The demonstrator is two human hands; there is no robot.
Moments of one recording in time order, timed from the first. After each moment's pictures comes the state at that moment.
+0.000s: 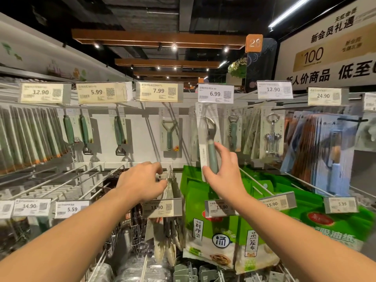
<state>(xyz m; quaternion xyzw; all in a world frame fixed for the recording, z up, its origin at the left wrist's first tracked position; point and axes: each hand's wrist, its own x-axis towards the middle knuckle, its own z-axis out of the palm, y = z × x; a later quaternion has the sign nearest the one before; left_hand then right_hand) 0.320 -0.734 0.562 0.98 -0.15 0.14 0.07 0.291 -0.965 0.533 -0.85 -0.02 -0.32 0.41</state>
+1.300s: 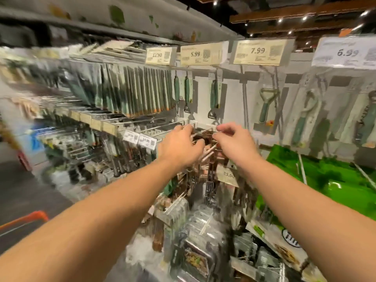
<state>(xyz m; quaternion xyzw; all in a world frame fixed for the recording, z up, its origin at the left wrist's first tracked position) 0.276 -0.681 0.552 0.95 0.11 0.23 0.17 0.322 -0.826 0.558 -0.79 -0.16 -0.08 0.58</state>
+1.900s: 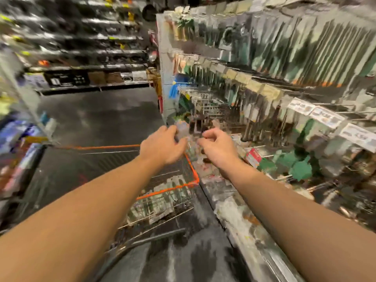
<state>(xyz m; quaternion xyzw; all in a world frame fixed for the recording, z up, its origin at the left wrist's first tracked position) -0.074 -0.388 0.453 0.86 0.47 0.15 0.12 0.063 -0.474 0.446 -0.75 -0.38 0.20 0.50</state>
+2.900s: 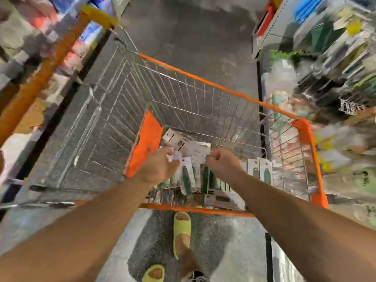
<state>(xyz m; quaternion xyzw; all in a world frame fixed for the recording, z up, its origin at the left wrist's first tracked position) -0.300 -0.108 0.091 0.55 0.70 0.06 0.45 -0.099 -0.119 0.126 -0.76 -0.50 0.40 0.09</state>
